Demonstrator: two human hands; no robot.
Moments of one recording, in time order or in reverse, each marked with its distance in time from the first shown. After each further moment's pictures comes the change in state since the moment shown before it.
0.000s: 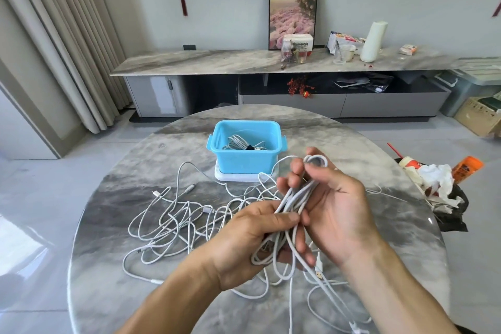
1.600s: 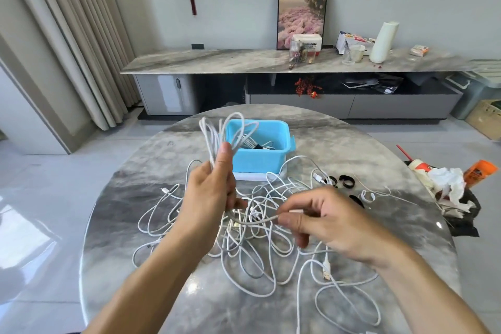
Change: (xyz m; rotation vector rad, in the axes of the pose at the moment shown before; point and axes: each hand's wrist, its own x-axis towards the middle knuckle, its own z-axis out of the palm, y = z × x) left_hand -0.009 0.036 -0.034 0.229 0.779 0.353; right_hand -0.004 -0.006 -0.020 -1.227 -0.291 0.153
